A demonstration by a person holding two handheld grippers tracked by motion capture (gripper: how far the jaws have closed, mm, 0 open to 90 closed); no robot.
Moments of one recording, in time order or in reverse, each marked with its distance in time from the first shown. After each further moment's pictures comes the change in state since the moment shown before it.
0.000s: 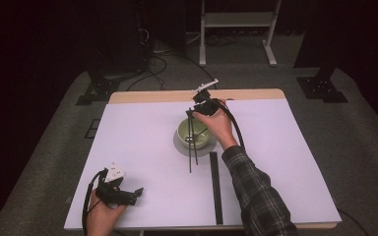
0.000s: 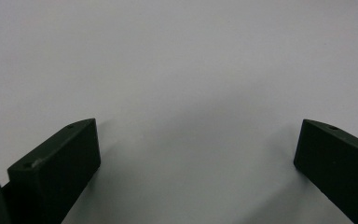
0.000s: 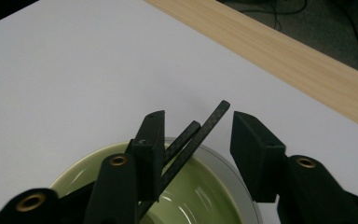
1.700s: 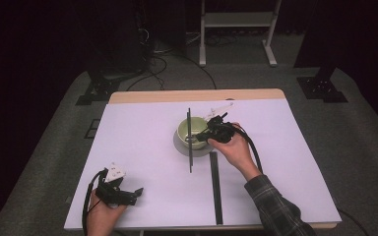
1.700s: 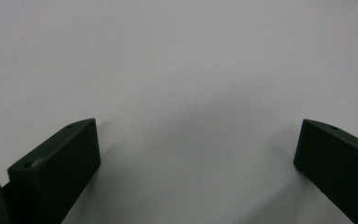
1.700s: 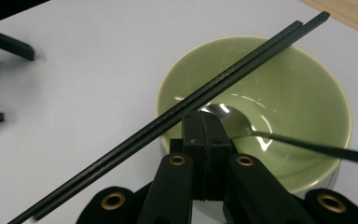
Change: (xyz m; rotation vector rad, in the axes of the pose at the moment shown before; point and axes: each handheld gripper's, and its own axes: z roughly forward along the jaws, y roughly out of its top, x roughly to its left) left arm 0.000 0.000 0.000 0.001 0.002 0.004; right arm 0.035 -0.072 -0.061 0.004 0.209 -0.107
